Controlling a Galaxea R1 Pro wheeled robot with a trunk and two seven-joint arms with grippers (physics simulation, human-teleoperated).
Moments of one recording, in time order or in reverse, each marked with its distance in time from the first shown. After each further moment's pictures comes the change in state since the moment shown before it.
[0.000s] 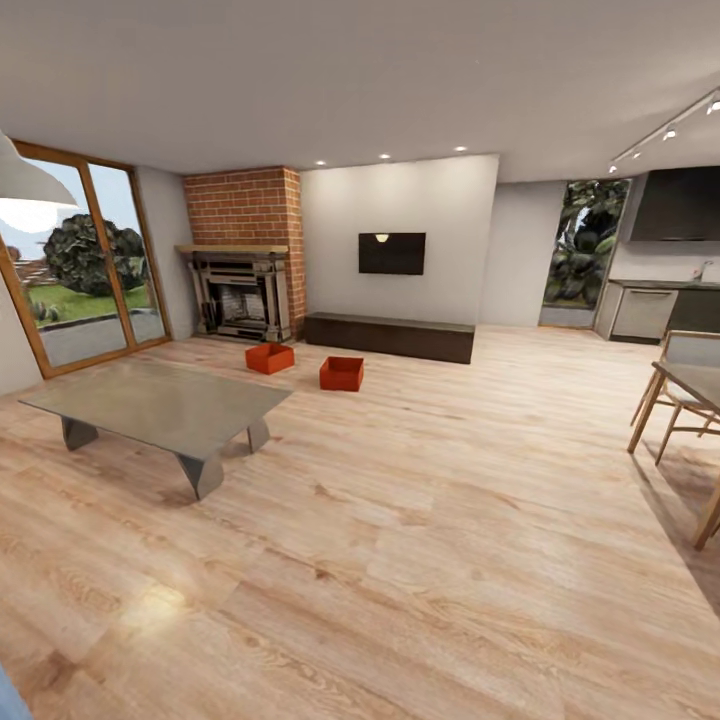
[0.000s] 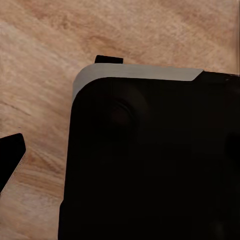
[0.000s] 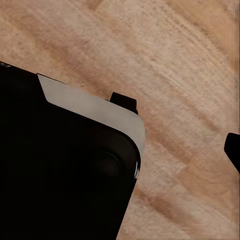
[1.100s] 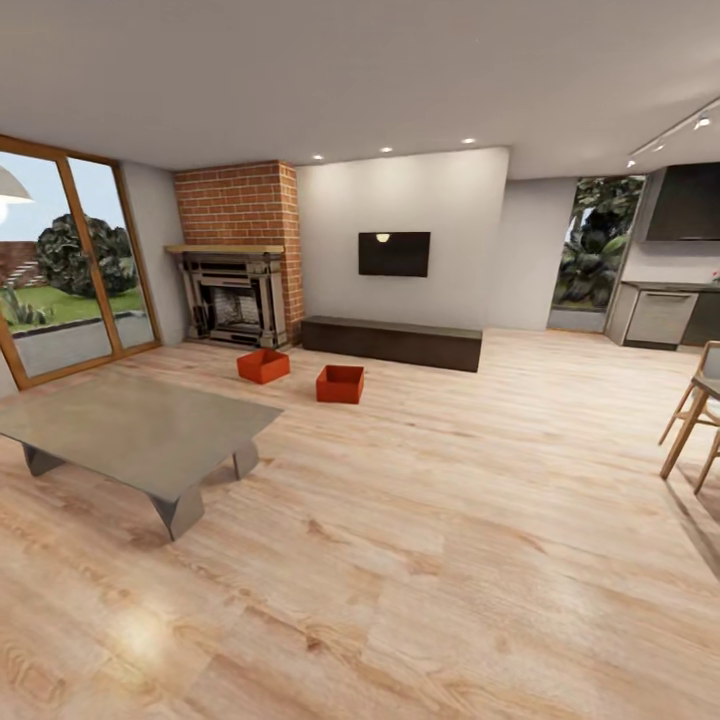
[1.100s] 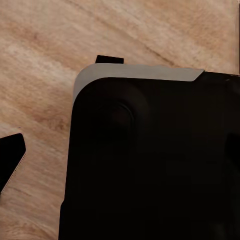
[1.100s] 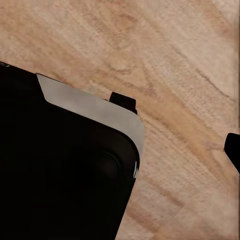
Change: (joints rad) left arm 0.000 0.001 0.001 0.000 0.000 0.000 0.000; right arm 0.000 -0.001 0.000 0.000 0.000 0.000 0.000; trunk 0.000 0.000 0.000
